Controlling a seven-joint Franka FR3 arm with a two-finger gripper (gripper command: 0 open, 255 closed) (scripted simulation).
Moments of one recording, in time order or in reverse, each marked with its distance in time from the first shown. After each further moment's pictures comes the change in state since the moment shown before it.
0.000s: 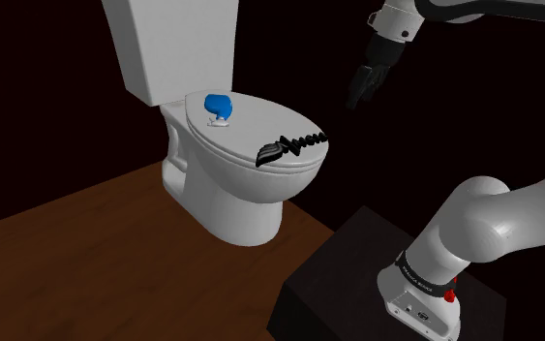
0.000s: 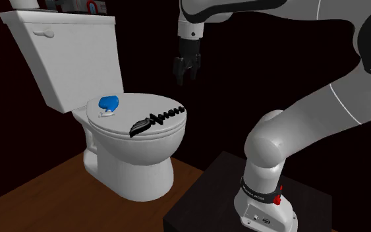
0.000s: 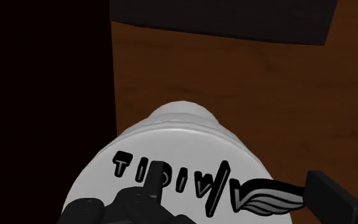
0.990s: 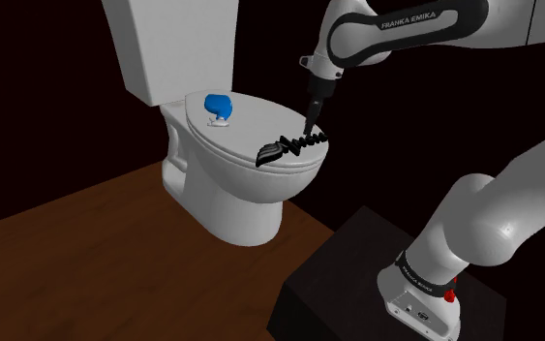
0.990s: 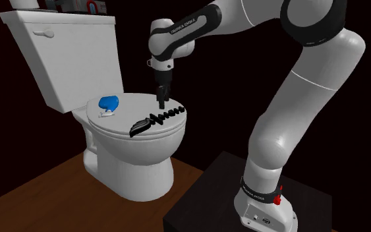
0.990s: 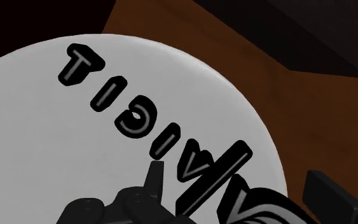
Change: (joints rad) arm 0.131 0.443 -0.098 0.059 0.009 0.295 -0.430
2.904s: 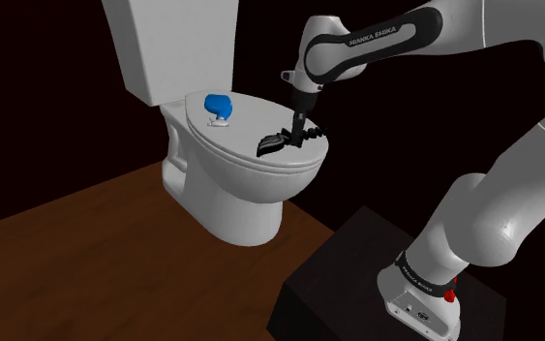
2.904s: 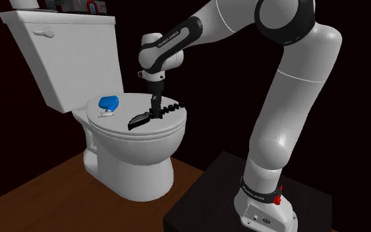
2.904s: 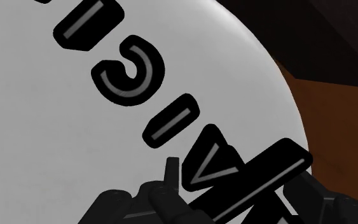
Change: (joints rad) arm 0.032 0.158 -0.005 0.043 0.022 0.087 -0.125
